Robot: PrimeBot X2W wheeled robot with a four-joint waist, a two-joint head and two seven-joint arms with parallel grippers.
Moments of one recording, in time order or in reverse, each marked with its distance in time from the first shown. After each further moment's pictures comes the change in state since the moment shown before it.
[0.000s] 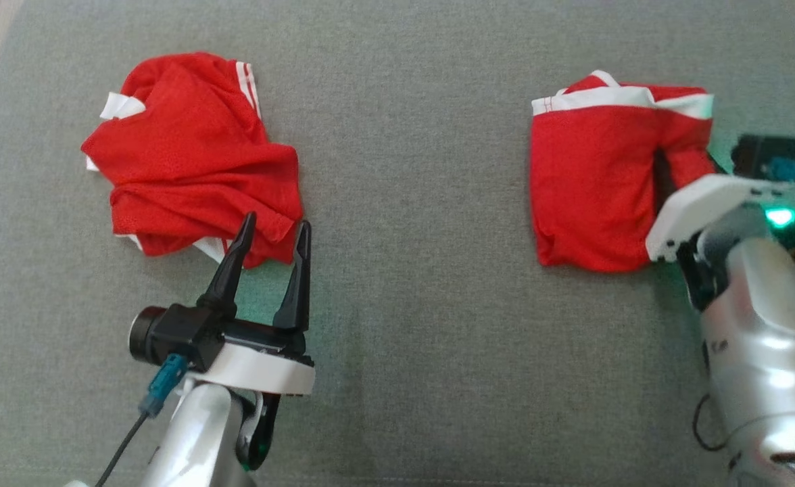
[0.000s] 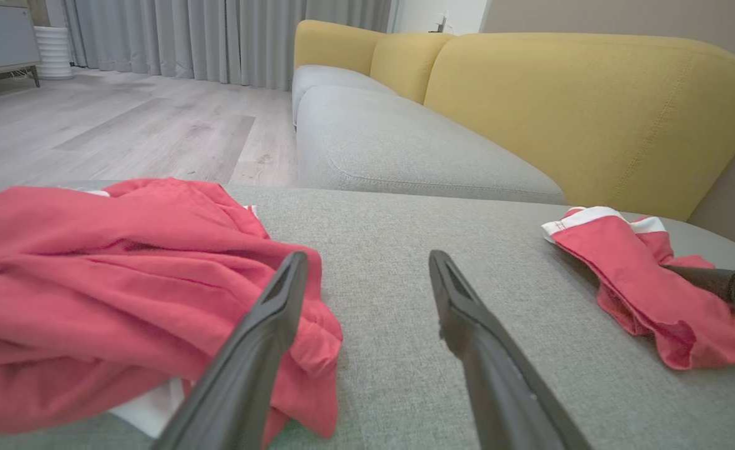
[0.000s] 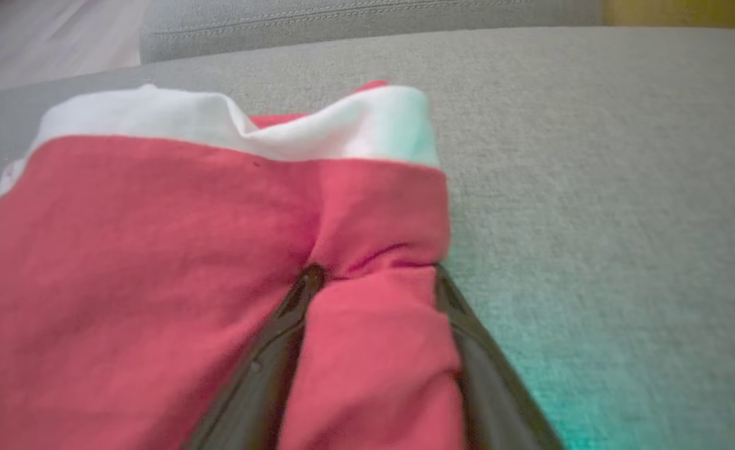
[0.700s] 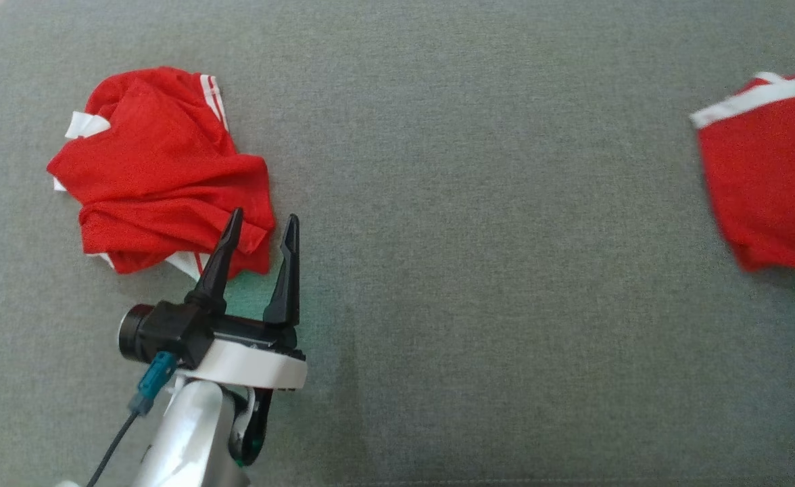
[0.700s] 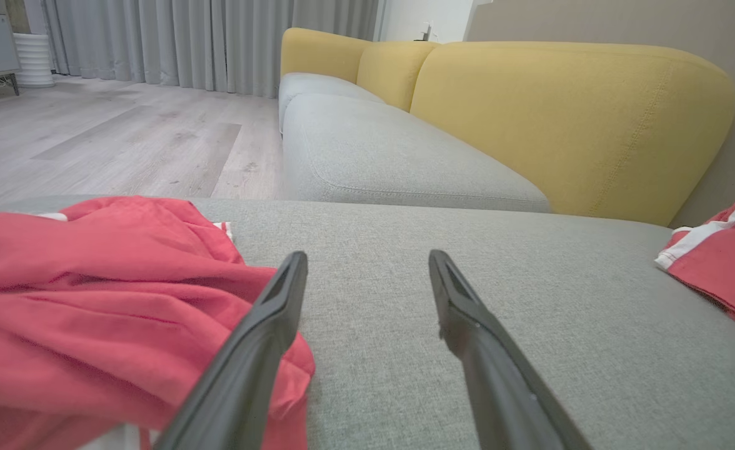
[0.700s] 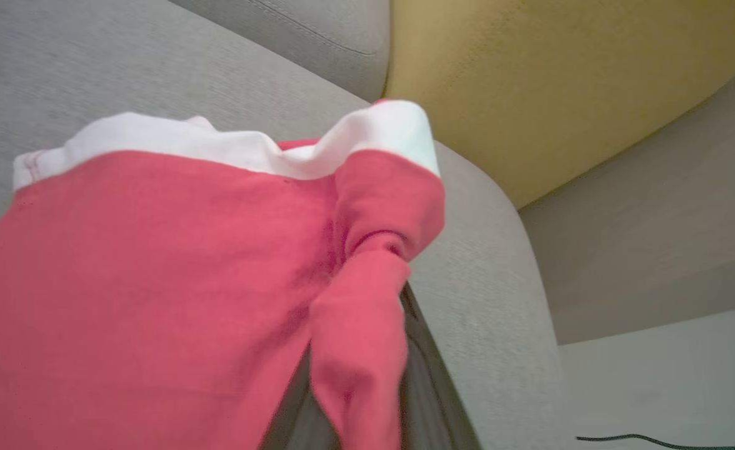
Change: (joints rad) left arm -0.003 0.000 0.024 -0.007 -0.001 0.008 0.000; right arm -0.028 -0.421 0.198 -0.019 -0.148 0.000 0.003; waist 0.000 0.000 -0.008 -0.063
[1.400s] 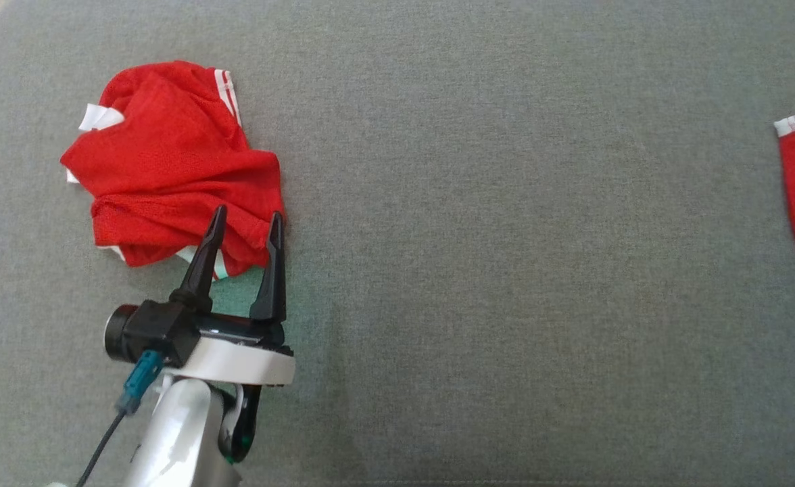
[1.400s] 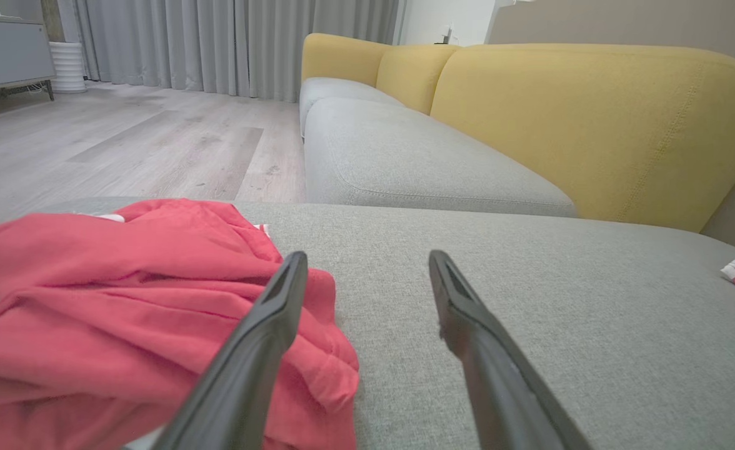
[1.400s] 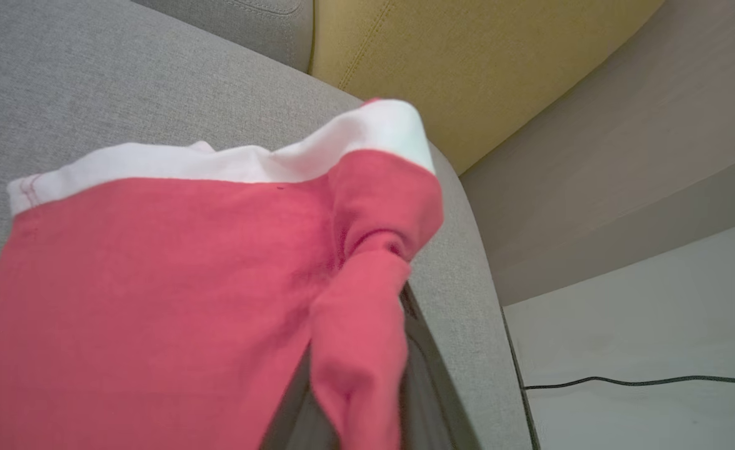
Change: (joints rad) left arm 0.000 0.000 0.040 0.000 0.012 -0.009 0.000; right arm -0.002 -0.088 -0.160 0.086 -0.047 0.000 -0.020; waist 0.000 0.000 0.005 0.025
